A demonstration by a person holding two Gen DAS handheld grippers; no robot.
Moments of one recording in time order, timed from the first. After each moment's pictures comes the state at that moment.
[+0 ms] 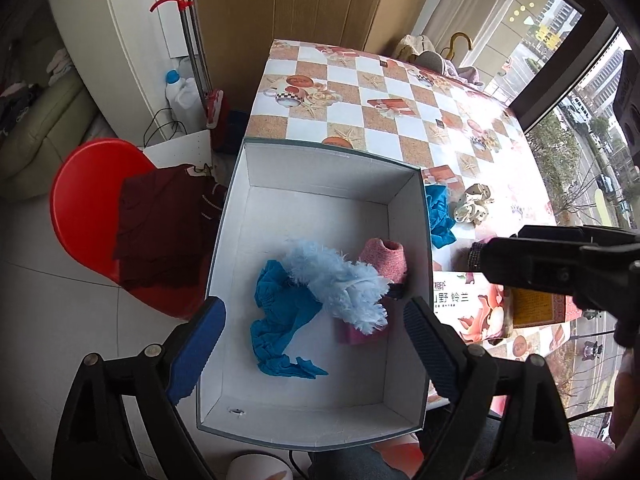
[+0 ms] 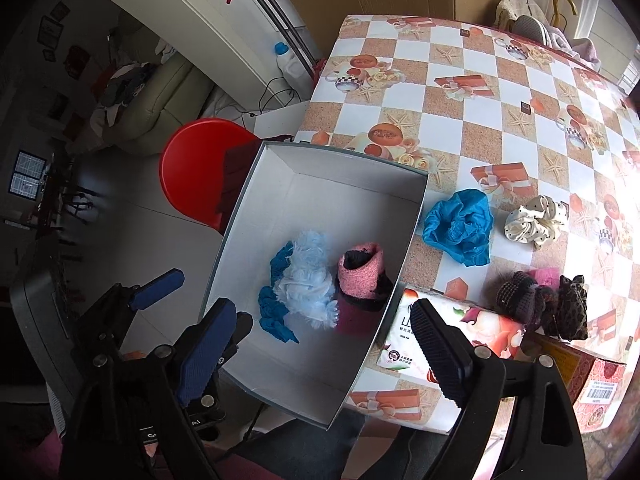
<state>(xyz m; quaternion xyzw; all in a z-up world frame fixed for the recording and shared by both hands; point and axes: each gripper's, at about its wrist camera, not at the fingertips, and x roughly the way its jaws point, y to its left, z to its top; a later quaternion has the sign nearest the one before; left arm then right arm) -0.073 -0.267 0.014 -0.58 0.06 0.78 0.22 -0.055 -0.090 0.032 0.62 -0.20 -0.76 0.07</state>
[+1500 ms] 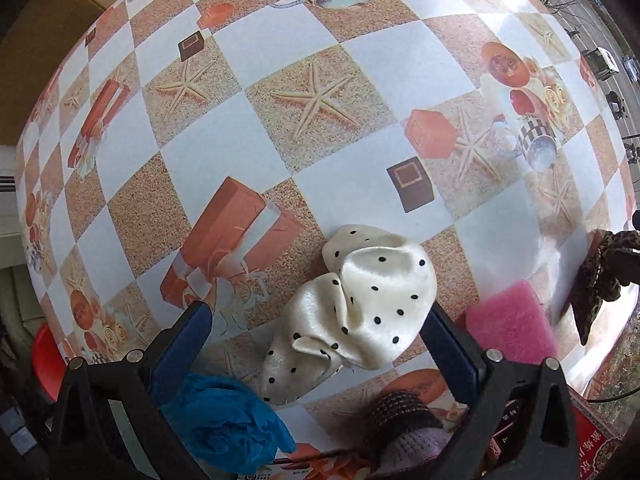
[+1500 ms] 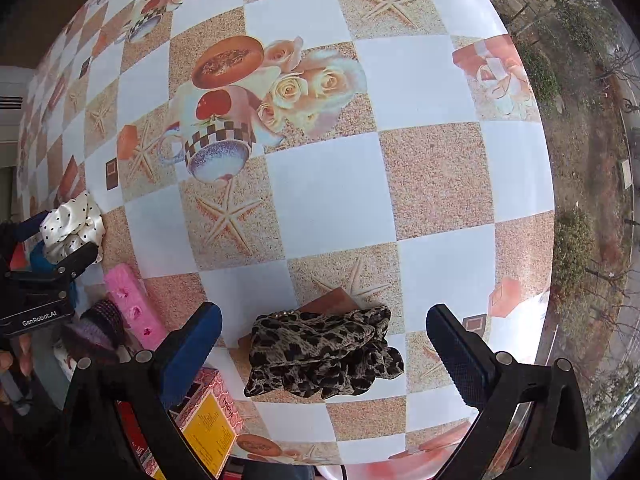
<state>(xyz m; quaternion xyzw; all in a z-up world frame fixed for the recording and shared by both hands) -0.115 0.125 -0.174 -0.64 0.37 0.61 0.29 0.050 0.287 -0.164 0.72 -0.30 -0.61 -0.14</state>
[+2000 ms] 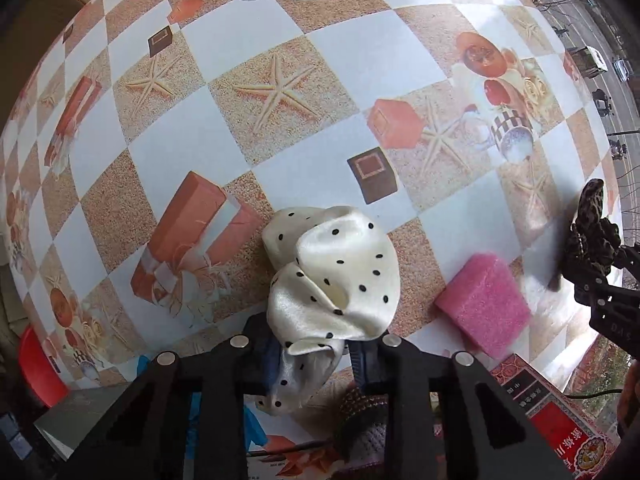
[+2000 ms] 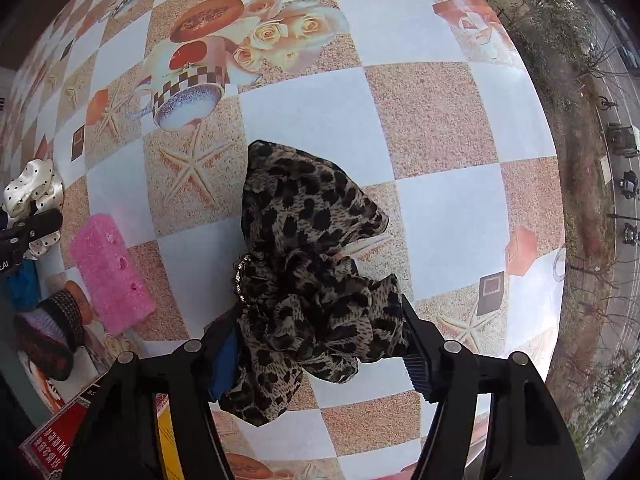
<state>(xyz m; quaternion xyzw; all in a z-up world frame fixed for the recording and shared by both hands) -0.118 0.114 -0.170 -0.66 0.35 0.59 0.32 0.095 0.250 -0.187 0.70 -0.27 -0.63 -0.20</state>
